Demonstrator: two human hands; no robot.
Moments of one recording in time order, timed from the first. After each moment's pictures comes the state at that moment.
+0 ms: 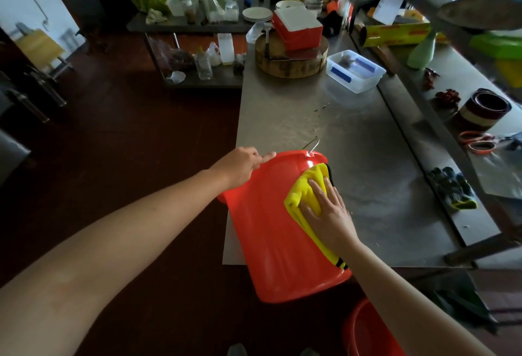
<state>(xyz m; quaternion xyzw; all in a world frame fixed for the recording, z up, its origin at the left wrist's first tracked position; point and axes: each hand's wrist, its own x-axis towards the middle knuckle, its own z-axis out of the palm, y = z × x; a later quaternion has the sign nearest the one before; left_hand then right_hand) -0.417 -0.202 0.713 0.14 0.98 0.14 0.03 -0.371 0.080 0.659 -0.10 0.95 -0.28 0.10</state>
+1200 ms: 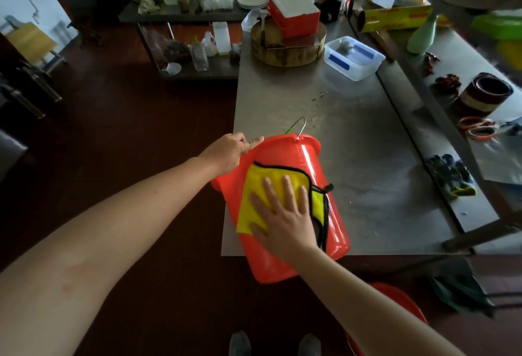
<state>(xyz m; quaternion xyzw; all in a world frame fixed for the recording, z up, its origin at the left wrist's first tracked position) -0.426 -0.220 0.707 0.14 0.98 0.12 0.00 -0.321 0.013 0.650 -0.31 0.95 -0.05 -0.01</state>
